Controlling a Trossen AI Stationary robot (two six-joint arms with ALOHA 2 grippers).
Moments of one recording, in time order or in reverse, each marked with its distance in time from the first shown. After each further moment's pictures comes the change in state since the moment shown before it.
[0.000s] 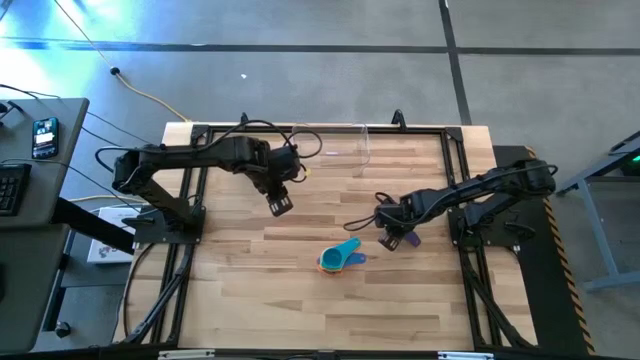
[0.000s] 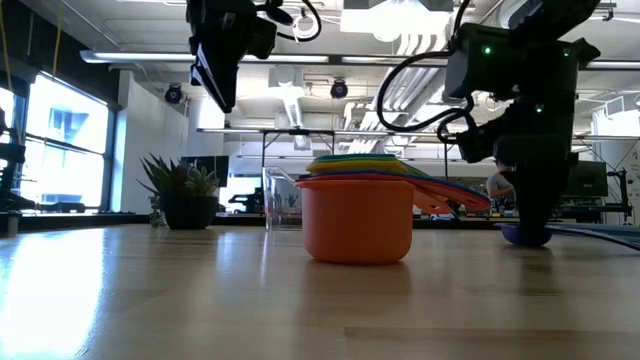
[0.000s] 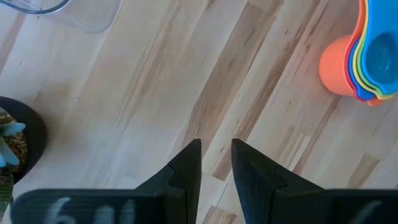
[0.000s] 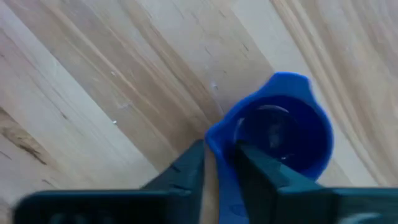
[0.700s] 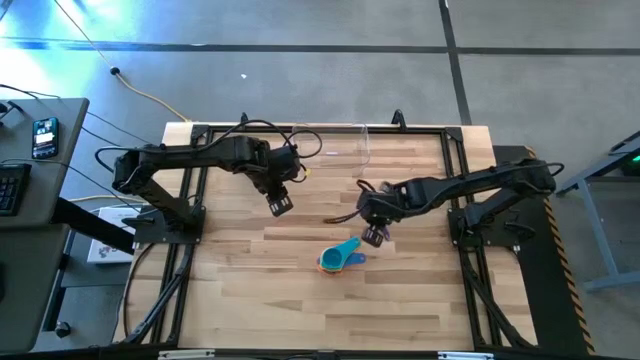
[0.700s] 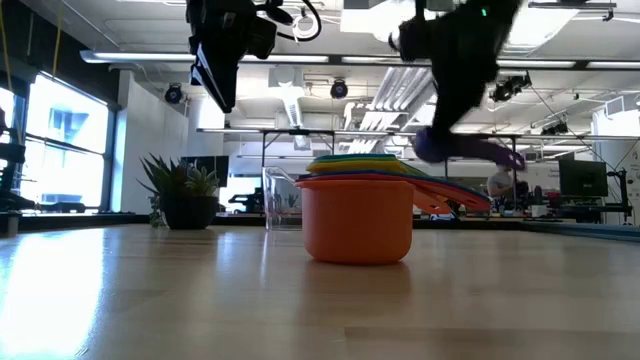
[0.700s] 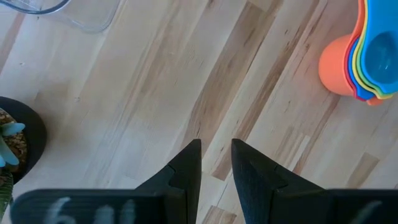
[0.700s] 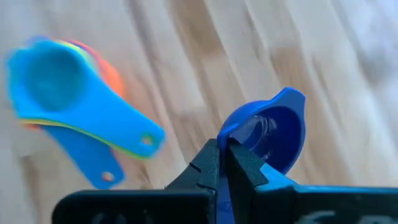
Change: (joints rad) left arm 0.000 0.000 0.000 0.000 0.000 0.001; right arm 0.033 0.000 0.395 -0.099 0.097 -0.309
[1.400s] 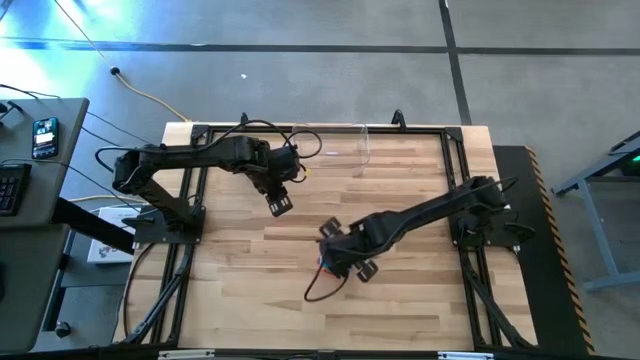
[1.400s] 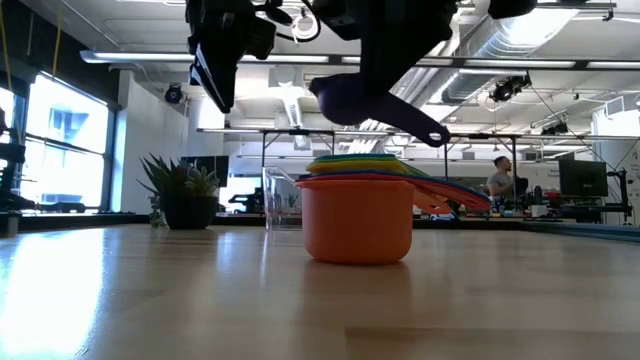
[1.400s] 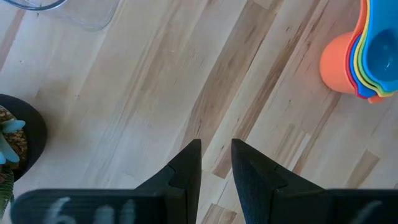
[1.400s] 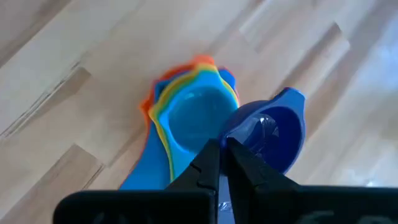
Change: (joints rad) left arm 0.000 0.000 0.000 -0.008 0.000 -0.001; right arm 0.205 0.435 0.554 -0.193 -0.021 -0.928
